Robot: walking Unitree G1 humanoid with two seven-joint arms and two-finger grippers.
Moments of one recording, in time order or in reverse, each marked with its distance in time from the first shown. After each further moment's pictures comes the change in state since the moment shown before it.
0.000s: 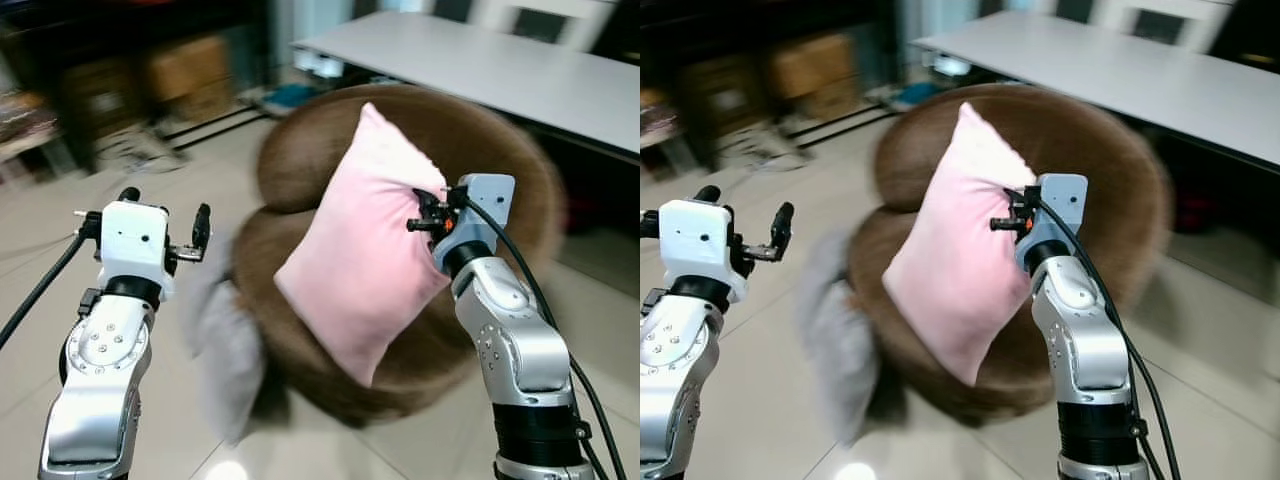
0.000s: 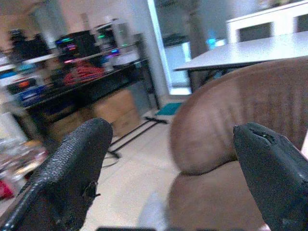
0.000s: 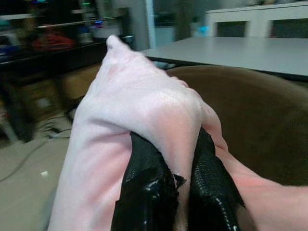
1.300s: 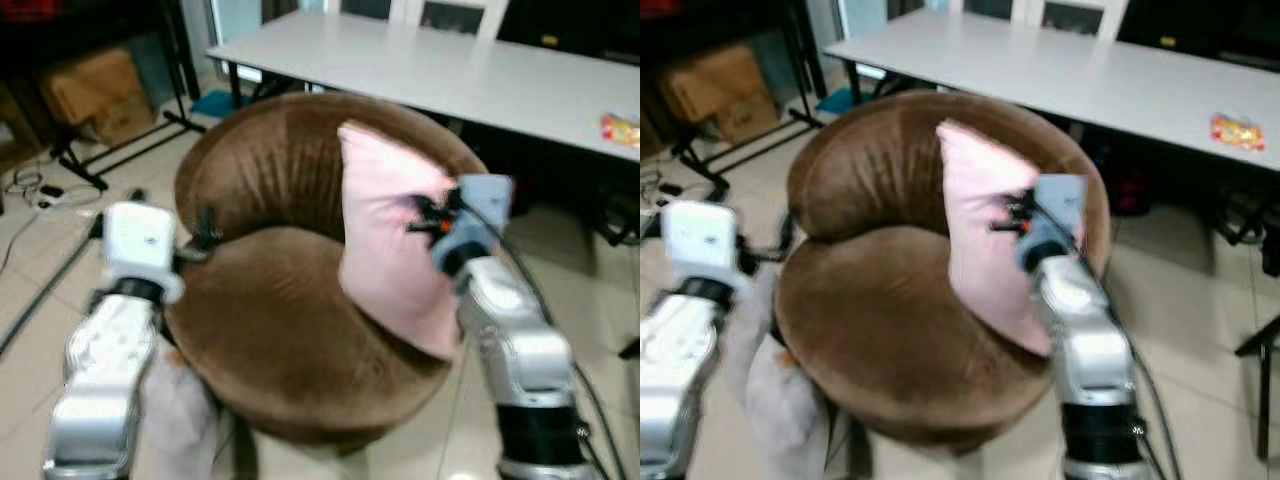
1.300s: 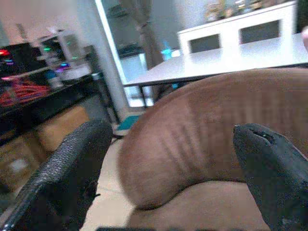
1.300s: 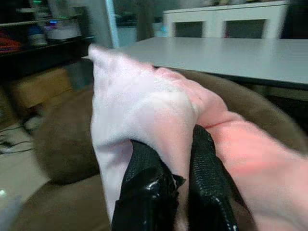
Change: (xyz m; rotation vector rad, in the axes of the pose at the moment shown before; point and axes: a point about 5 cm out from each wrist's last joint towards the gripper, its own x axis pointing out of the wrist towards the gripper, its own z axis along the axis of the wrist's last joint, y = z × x) left arm 0.000 -0.010 -0.001 -0.010 -0.013 -0.055; right arm 0.000 -0.006 -0.002 -0.014 0.006 -0.006
